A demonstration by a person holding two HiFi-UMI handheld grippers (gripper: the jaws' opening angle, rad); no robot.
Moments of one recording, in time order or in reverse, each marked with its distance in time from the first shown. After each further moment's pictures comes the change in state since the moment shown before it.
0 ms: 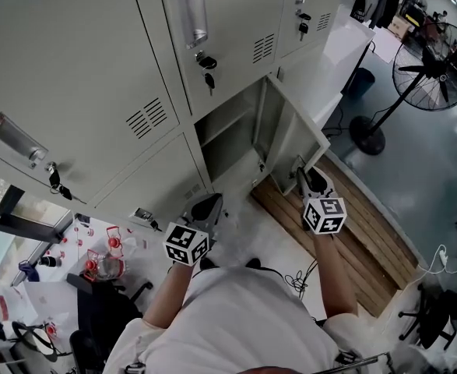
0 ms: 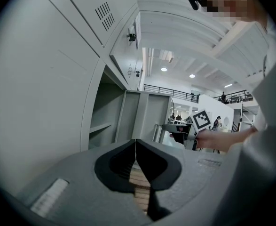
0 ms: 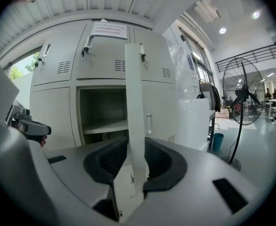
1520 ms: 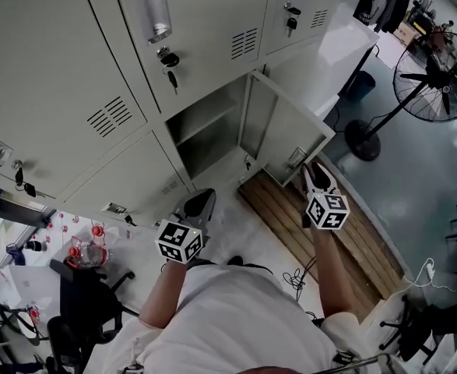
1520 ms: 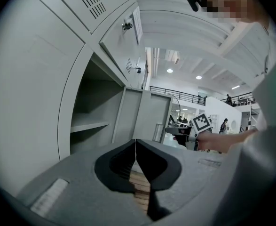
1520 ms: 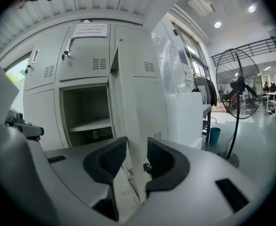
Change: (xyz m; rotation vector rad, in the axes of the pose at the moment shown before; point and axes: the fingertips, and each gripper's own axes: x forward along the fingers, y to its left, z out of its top) left arm 0.053 -0.024 -0.003 -0.034 -0.025 0.069; right arm 0.011 -0.094 -0.012 0.059 0.038 -0.013
